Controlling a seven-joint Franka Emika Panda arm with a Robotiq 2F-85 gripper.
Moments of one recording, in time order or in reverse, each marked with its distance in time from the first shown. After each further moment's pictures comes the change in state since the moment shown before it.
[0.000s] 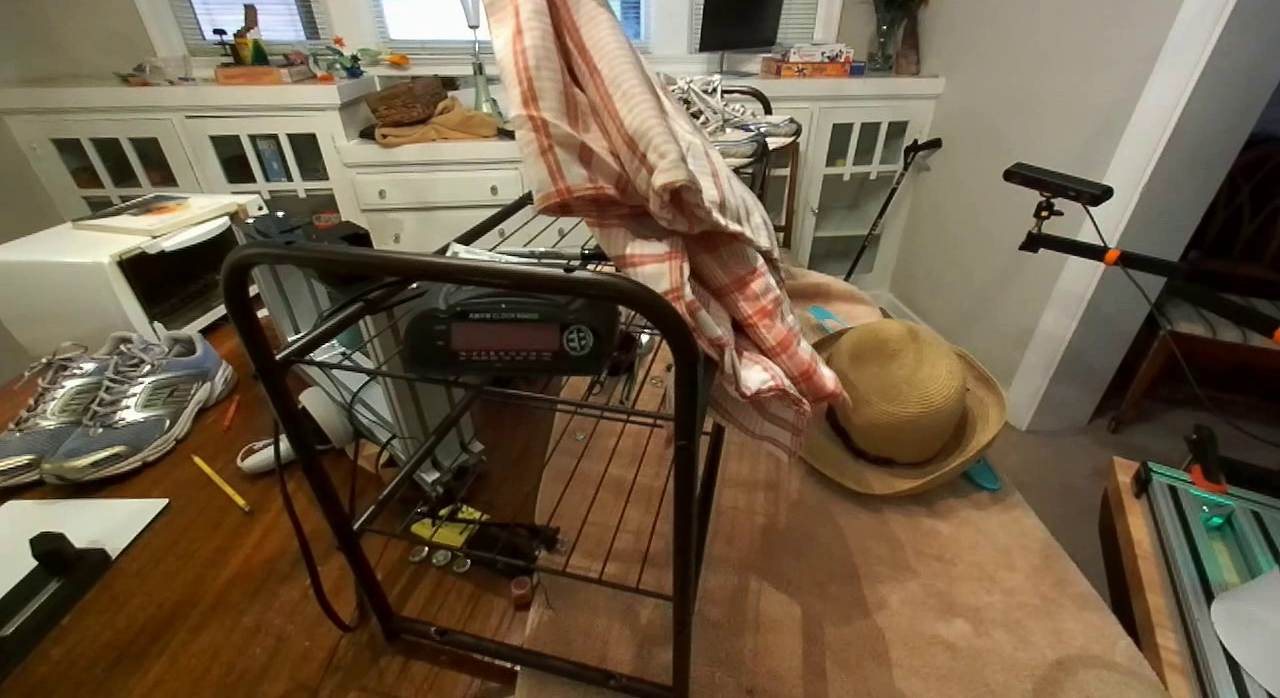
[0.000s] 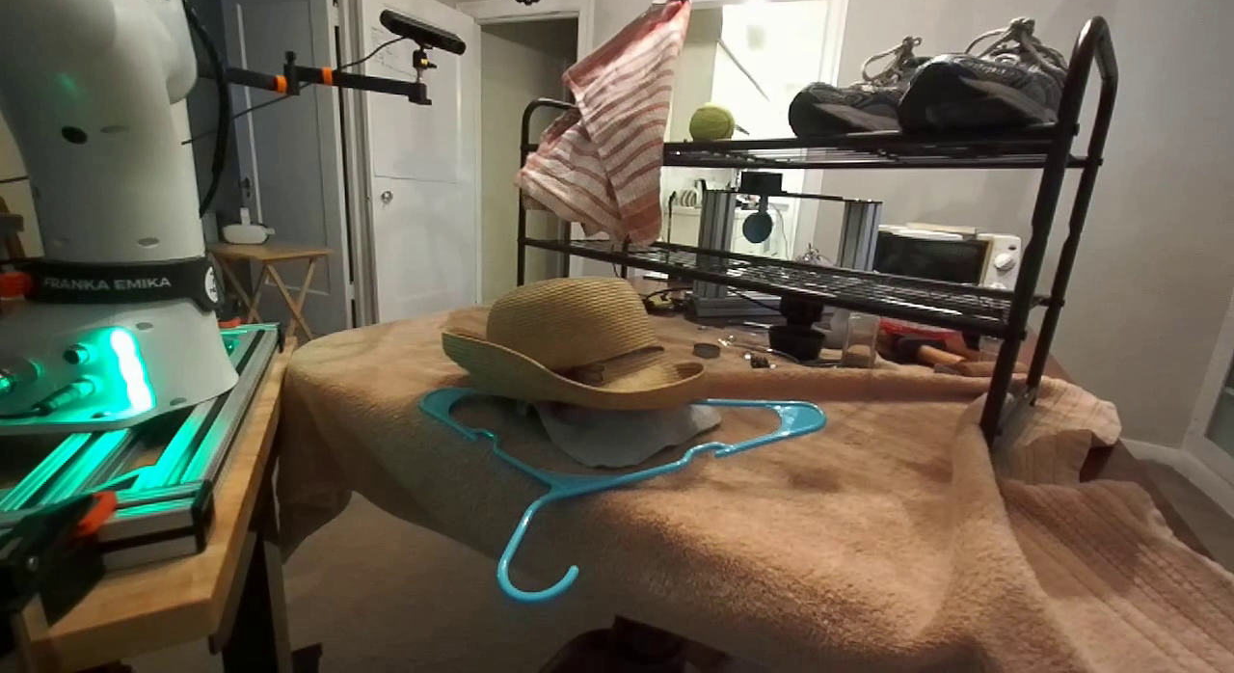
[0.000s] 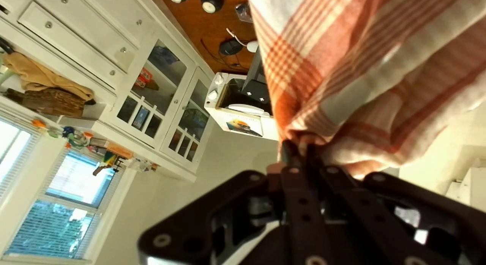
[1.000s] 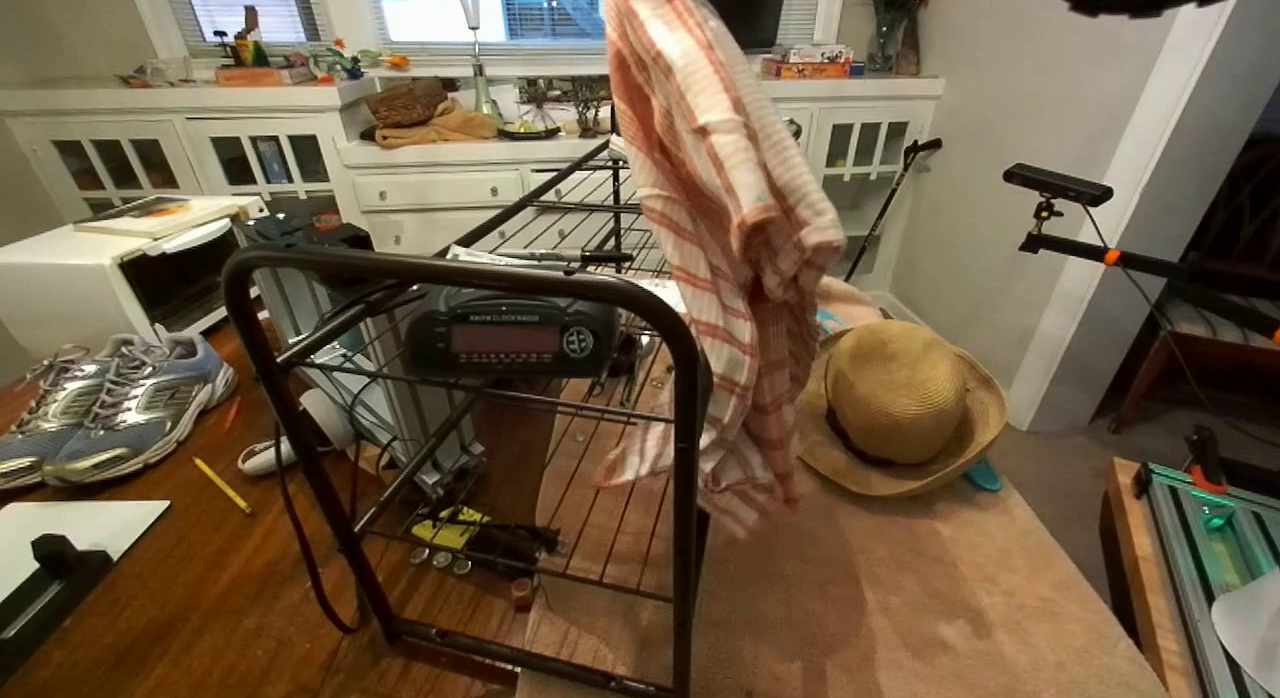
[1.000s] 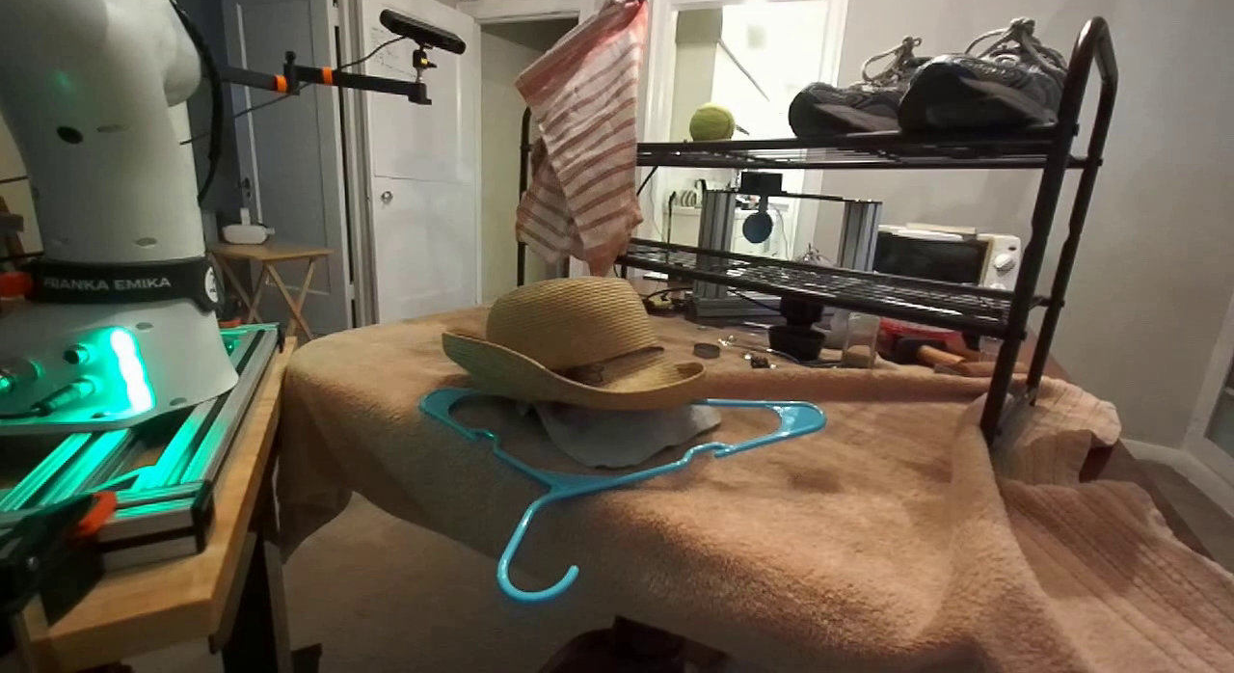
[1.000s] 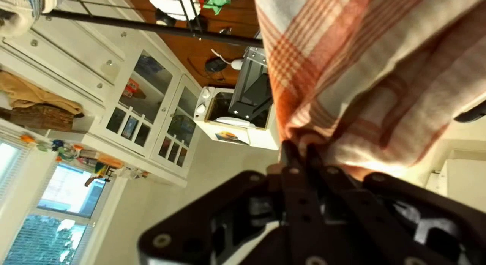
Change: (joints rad) arm -0.041 -0.296 0.000 -0.357 0.235 0.119 -0.128
